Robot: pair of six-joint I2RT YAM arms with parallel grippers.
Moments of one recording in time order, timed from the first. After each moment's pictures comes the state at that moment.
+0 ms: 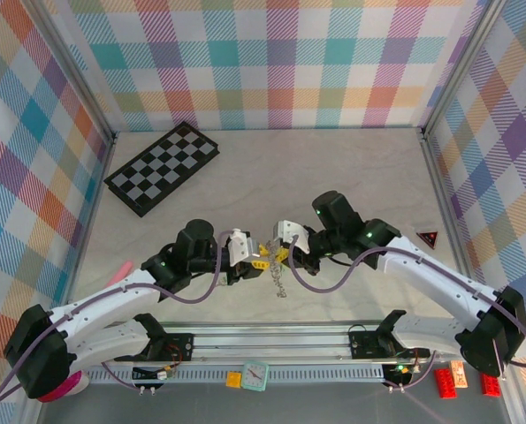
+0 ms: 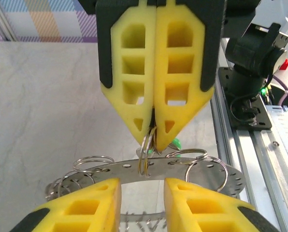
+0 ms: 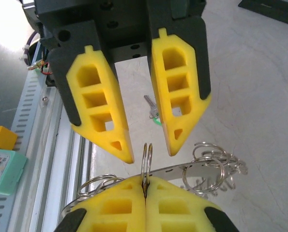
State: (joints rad) left arm -0.78 1.00 0.56 0.04 0.58 0.30; right arm 0.78 1.16 0.96 -0.62 -0.62 -0.53
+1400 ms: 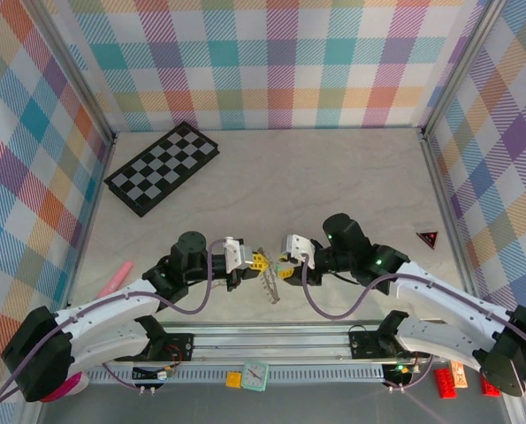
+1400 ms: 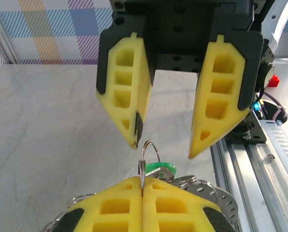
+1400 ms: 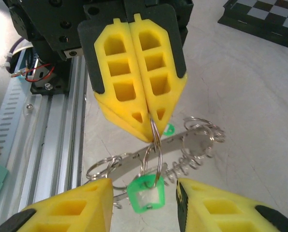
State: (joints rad) left arm -0.78 0.98 0.40 0.34 0.62 0.22; right arm 0.83 0.98 0.71 -0.35 -0.54 -0.41
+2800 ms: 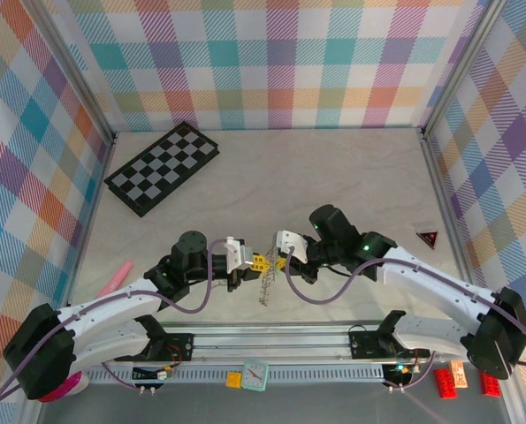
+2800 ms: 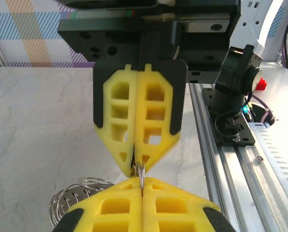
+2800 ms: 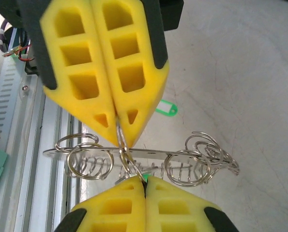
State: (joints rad) left arm -0.78 0.99 0.40 0.36 0.66 0.20; right arm 0.83 1.13 0.84 -0.50 -0.51 -0.46
